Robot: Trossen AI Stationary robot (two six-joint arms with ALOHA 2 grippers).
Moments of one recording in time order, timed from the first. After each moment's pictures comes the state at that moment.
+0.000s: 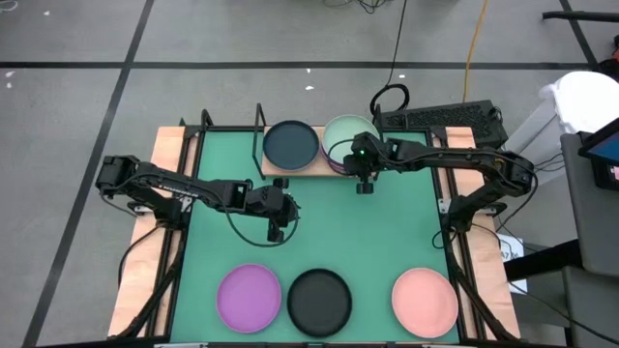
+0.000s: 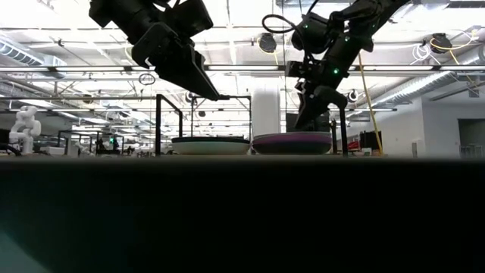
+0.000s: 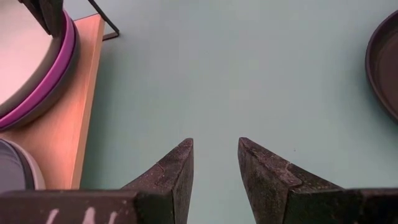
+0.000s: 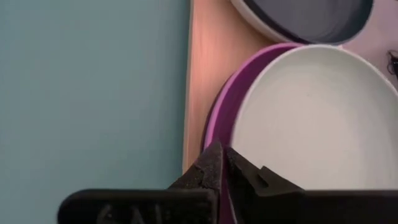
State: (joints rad) left arm -0.07 1.47 0.91 -0.17 -0.12 0.19; right arm -0.39 1.48 0.96 -0.41 0.08 -0.53
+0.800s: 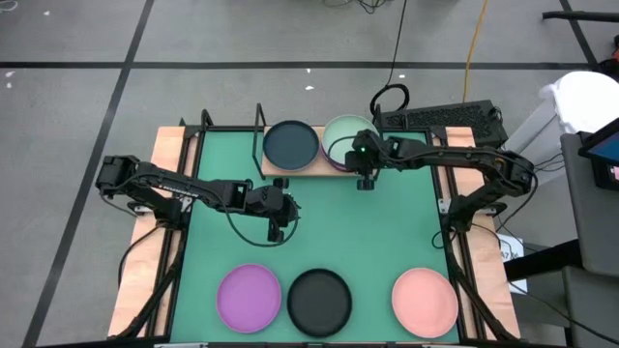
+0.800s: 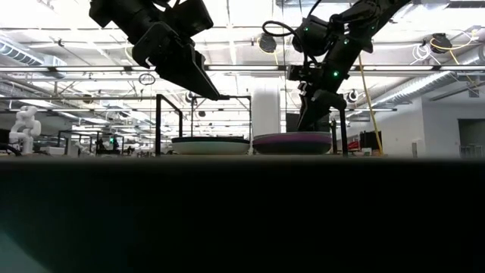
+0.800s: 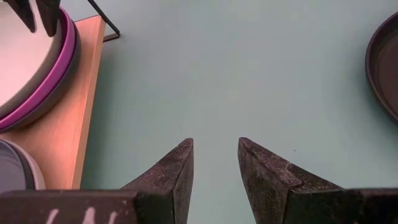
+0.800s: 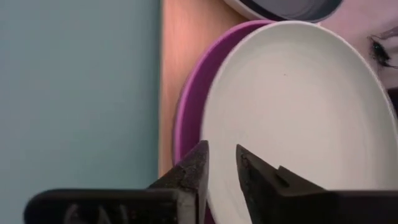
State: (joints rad) left arm -0.07 1.47 0.91 -0.17 -0.12 0.19; right arm -0.42 1.48 0.96 -0.42 0.13 -0.54
